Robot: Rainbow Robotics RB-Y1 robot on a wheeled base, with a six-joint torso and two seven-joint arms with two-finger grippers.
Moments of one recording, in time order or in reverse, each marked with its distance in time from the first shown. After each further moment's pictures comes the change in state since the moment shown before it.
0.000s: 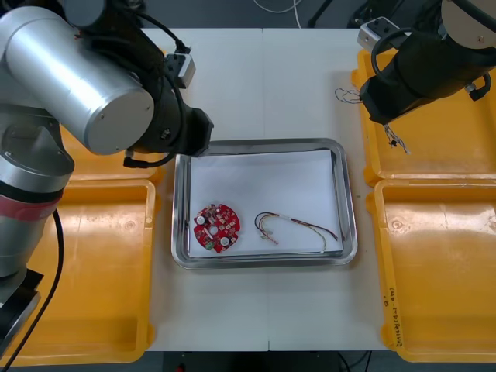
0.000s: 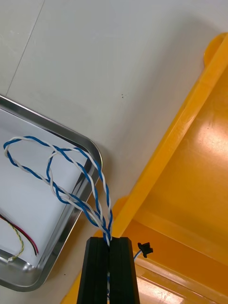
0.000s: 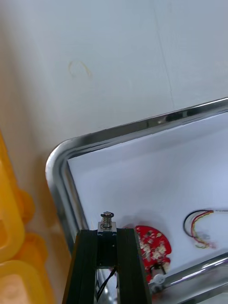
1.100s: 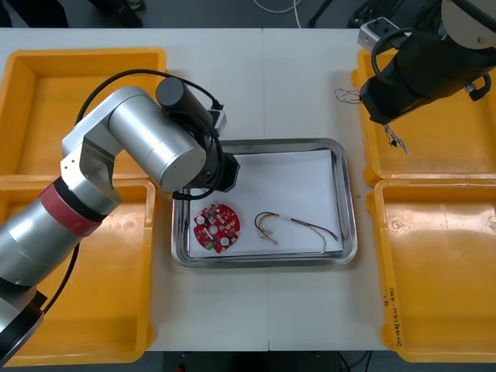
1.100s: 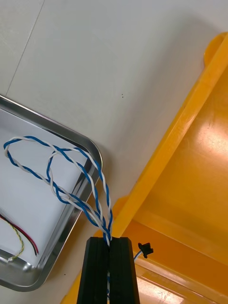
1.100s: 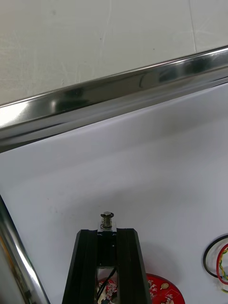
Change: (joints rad) right arm 0.001 0.000 0.000 0.000 0.000 0.000 0.000; left arm 0.001 0.000 -0.249 0.317 0.011 -0.321 0.023
